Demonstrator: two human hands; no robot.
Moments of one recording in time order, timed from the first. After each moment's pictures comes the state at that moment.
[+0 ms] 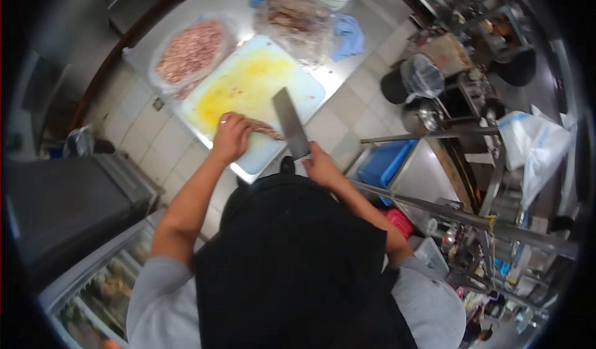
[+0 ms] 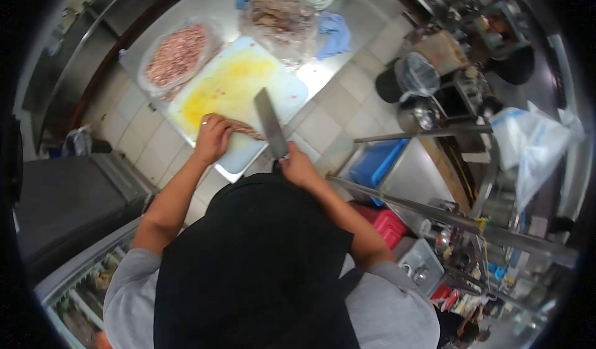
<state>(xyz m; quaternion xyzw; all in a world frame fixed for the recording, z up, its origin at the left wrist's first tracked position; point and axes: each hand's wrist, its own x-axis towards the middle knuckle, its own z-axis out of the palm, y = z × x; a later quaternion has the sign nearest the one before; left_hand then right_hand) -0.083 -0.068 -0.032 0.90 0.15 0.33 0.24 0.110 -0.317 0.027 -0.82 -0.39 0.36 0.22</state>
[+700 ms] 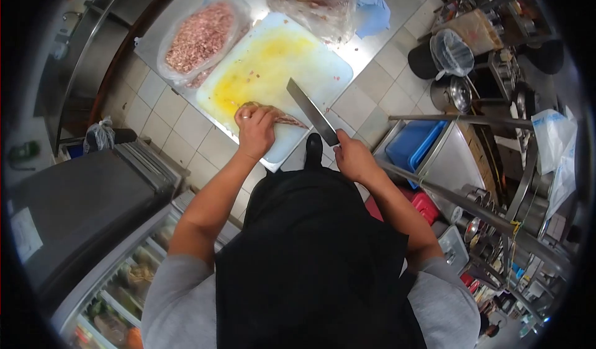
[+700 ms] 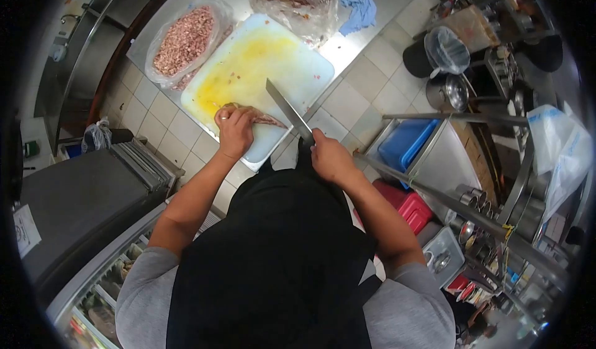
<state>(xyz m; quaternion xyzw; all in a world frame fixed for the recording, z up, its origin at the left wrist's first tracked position) -0.077 -0.100 -0.025 0.92 0.22 0.31 0.14 0.115 -0.318 0.064 -0.82 -0.44 0.34 0.15</state>
